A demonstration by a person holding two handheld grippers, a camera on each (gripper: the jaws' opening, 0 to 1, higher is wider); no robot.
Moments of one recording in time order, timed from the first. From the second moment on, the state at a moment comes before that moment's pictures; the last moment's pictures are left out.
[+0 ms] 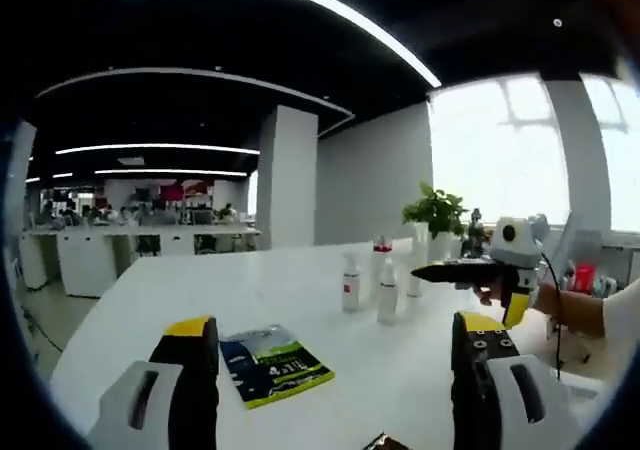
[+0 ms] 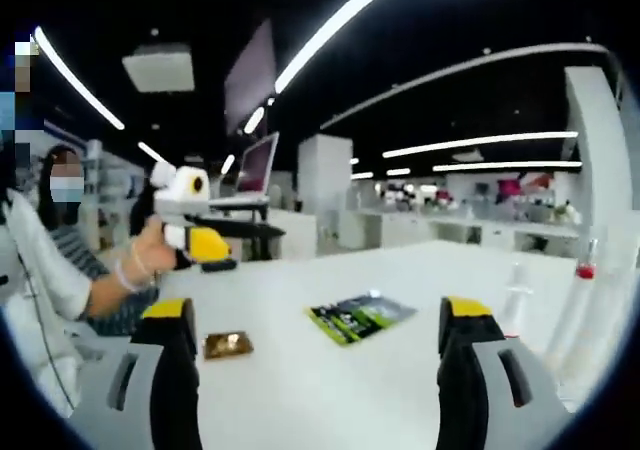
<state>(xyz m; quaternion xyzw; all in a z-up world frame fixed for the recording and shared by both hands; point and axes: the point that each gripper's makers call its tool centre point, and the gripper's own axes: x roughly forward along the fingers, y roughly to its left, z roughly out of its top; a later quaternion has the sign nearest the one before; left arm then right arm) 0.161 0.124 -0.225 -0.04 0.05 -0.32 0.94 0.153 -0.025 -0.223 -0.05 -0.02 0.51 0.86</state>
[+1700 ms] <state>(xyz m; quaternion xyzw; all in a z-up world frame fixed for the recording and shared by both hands) 0.066 0.123 -0.274 0.03 0.12 -0.36 0.93 0.162 -0.240 -0.355 -0.30 0.49 0.42 0.71</state>
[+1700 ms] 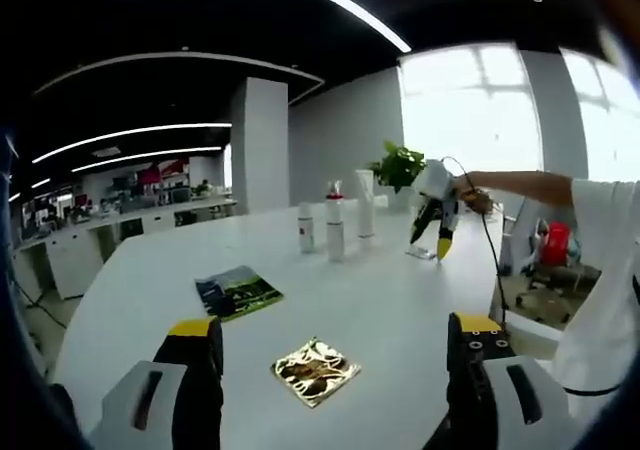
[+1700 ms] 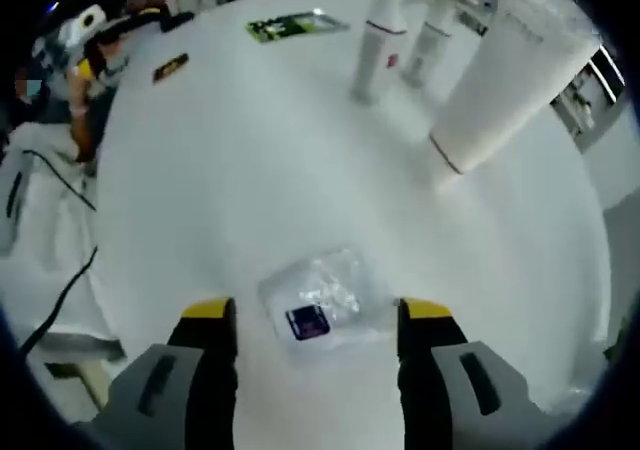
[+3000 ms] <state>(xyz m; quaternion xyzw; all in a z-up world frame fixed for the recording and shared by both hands) 0.067 0.102 -0.285 0.00 0.12 -0.38 0.92 0.176 -0.199 -0.333 -0.29 0.40 0.44 0.75</state>
